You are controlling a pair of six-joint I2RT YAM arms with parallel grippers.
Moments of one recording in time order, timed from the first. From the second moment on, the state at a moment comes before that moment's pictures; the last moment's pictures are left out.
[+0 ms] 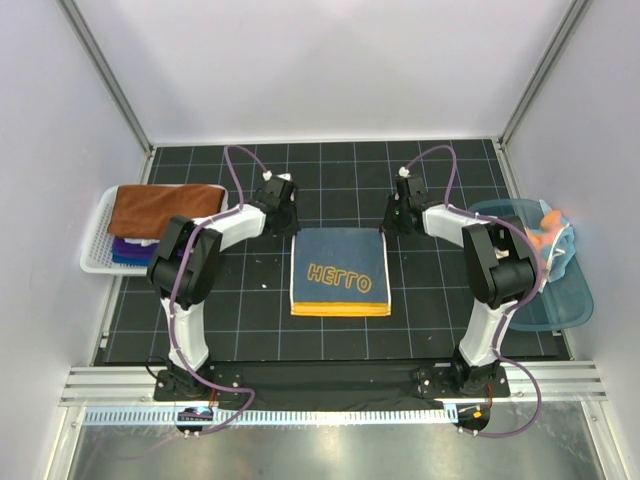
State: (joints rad) left arm -0.46 1.96 1.27 -0.24 -0.04 -0.50; right arm 0.27 1.86 1.10 -0.14 -0.07 0.47
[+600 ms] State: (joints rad) left arm -0.41 1.92 1.31 -0.12 -0.03 -0.47; right arm 0.27 1.84 1.17 -0.12 -0.03 0.44
